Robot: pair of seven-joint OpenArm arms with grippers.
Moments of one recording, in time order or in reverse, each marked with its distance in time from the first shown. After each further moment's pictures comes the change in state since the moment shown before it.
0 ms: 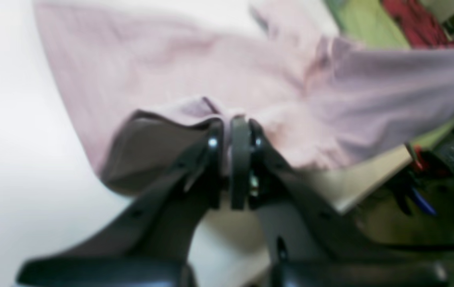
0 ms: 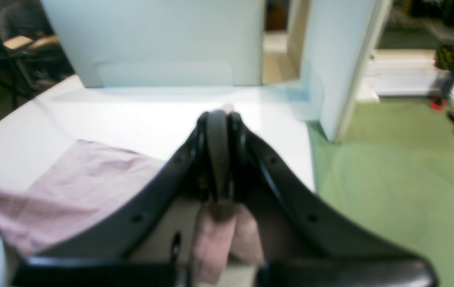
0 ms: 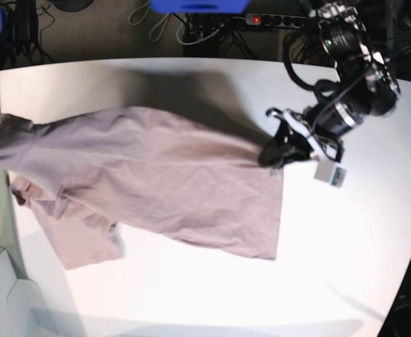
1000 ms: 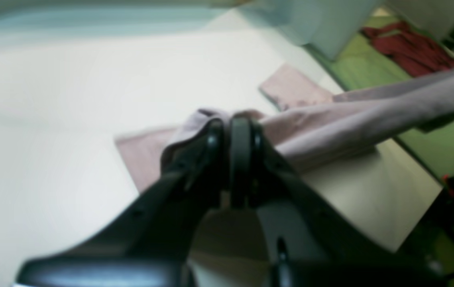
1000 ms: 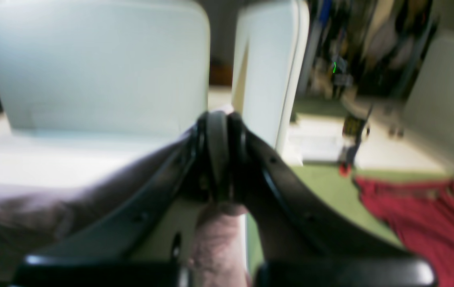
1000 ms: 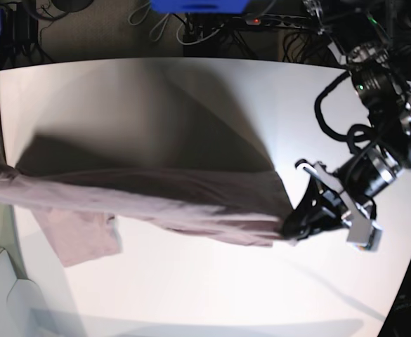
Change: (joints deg) left arm -17.9 -9.3 1.0 0.0 -6.3 0.0 -0.8; right arm 16.6 5.3 10.7 0.0 0.4 0.2 -5.9
